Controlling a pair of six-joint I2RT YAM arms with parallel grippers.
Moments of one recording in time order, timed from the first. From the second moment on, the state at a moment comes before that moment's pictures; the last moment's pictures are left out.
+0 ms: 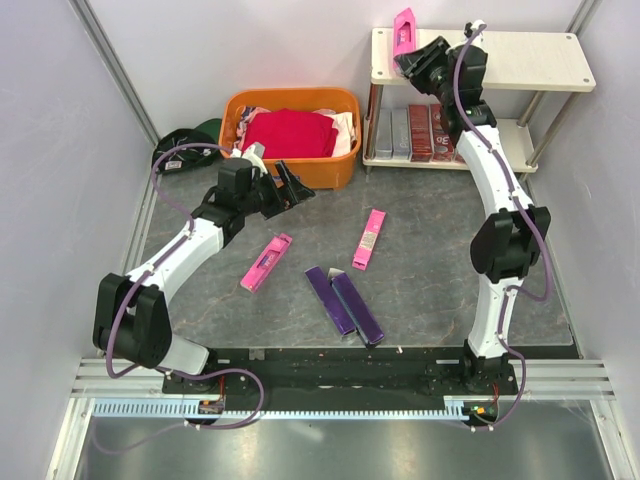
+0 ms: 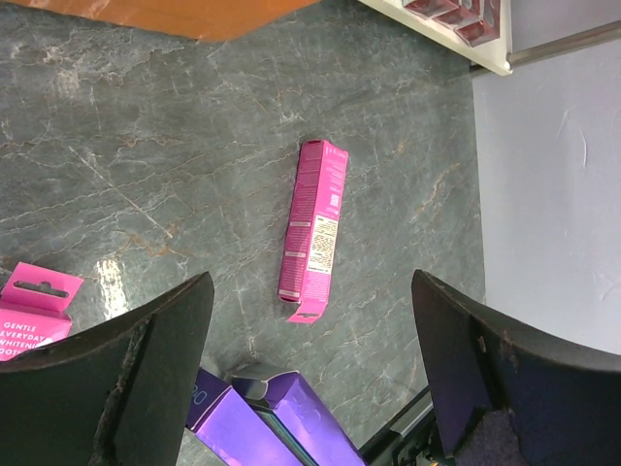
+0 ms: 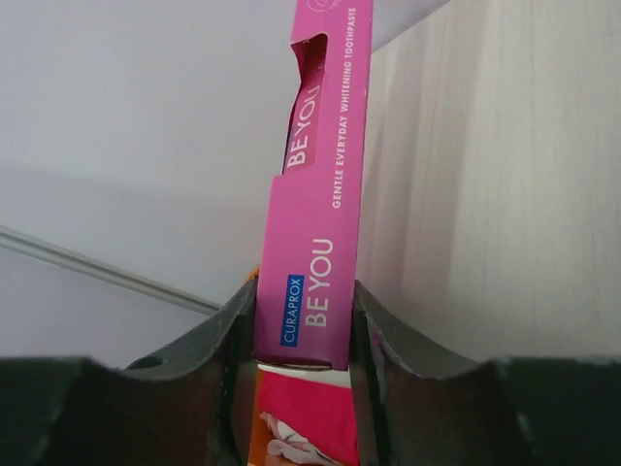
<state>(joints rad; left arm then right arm) -0.34 1.45 1.05 -0.08 0.32 -0.74 0.14 2.07 2.15 -0.07 -0.15 0.82</state>
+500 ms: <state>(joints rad) -0.34 1.47 1.07 -0.08 0.34 -0.73 0.14 2.03 2.15 -0.11 -0.02 0.72</state>
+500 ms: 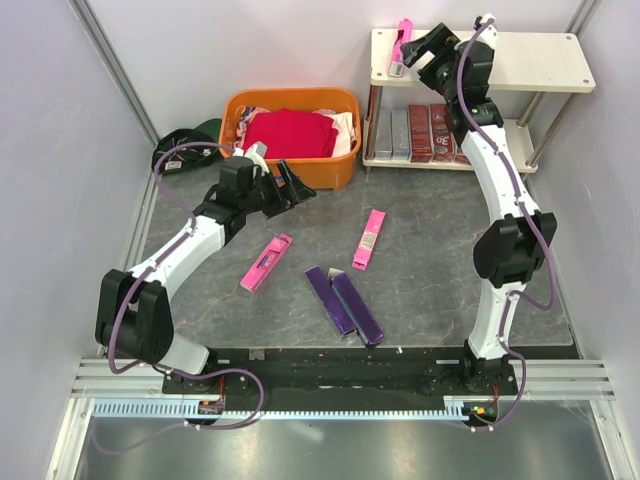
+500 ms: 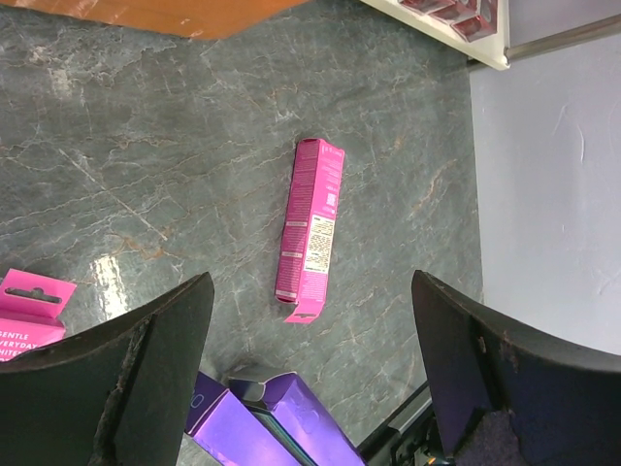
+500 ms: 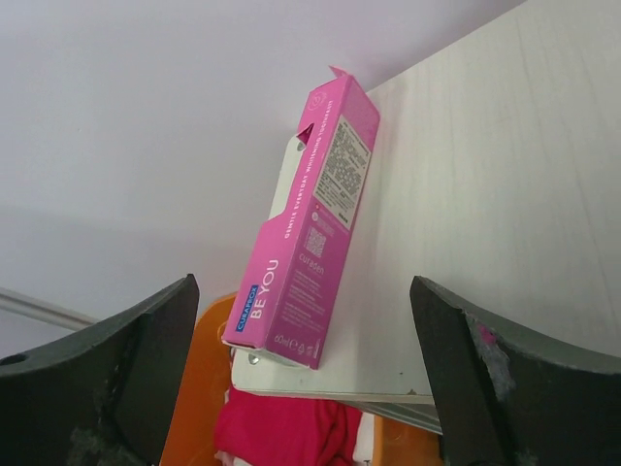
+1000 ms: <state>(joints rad) -0.34 1.47 1.09 -0.17 0.30 -0.65 0.14 1.82 1.93 -0.16 -0.05 0.67</state>
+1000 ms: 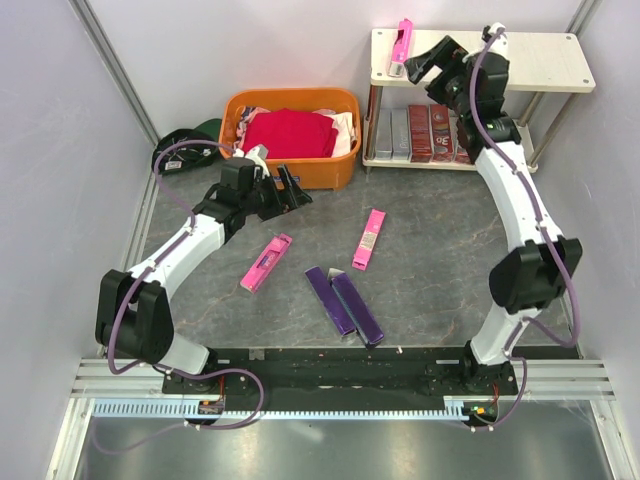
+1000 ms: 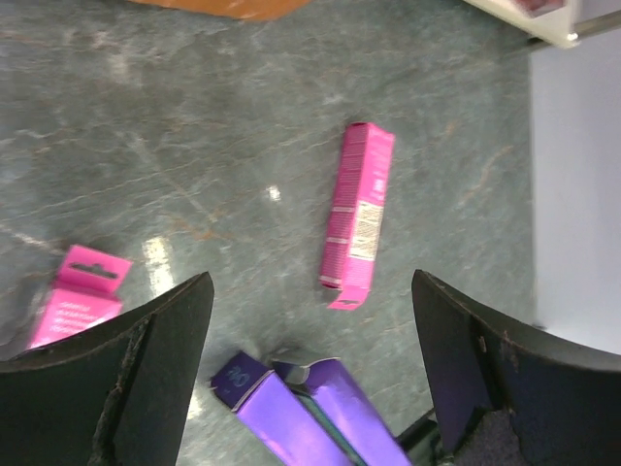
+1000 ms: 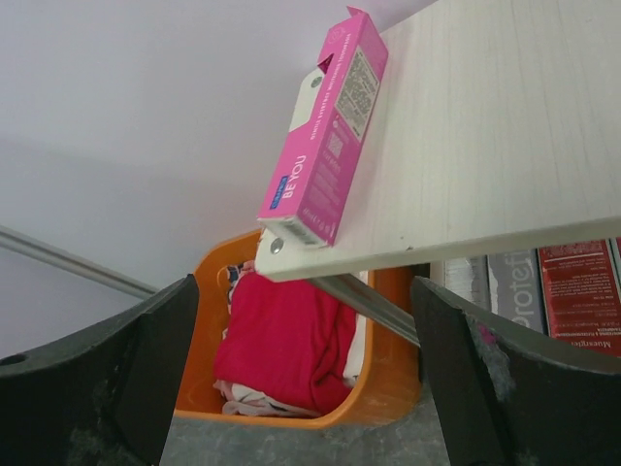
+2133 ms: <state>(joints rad) -0.34 1.64 1.06 -0.52 -0.05 -0.43 0.41 1.34 1.09 -0.18 -0.18 0.66</state>
